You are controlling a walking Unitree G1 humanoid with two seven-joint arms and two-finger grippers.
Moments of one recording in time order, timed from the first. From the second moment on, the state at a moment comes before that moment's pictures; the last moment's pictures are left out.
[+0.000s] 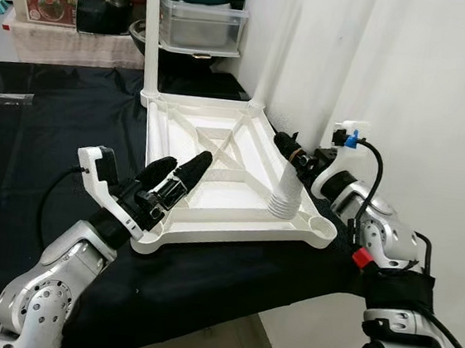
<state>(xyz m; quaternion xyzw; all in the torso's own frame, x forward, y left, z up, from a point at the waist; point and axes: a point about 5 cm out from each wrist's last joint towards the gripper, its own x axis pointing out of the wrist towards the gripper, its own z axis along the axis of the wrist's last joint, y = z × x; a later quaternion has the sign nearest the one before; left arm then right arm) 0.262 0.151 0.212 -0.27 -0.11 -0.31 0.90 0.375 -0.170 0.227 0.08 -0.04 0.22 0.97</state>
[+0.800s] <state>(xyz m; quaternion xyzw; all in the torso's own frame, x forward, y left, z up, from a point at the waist) 0.262 0.141 0.183 -0.14 -0.06 -0.23 0.96 0.368 -0.131 0.222 0.10 -0.15 0.15 0.97</state>
